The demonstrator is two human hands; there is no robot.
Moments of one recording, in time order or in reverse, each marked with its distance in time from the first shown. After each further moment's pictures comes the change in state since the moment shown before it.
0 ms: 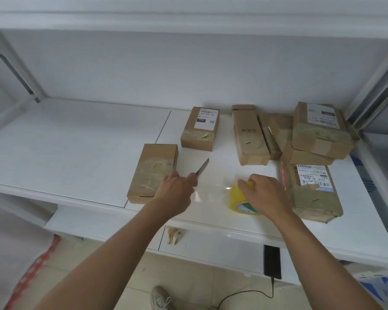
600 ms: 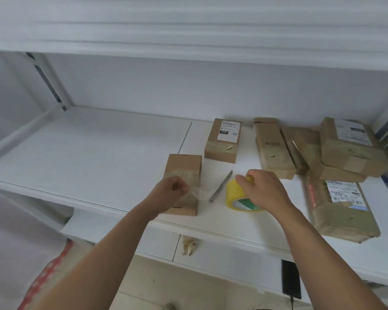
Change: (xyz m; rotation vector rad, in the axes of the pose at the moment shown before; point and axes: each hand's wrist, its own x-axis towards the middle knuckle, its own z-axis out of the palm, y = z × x) left_hand -0.024 -0.092 -0.035 -0.802 0.001 -0.286; right_hand 0.022 -0.088 -0.002 0.083 -0.027 -0.057
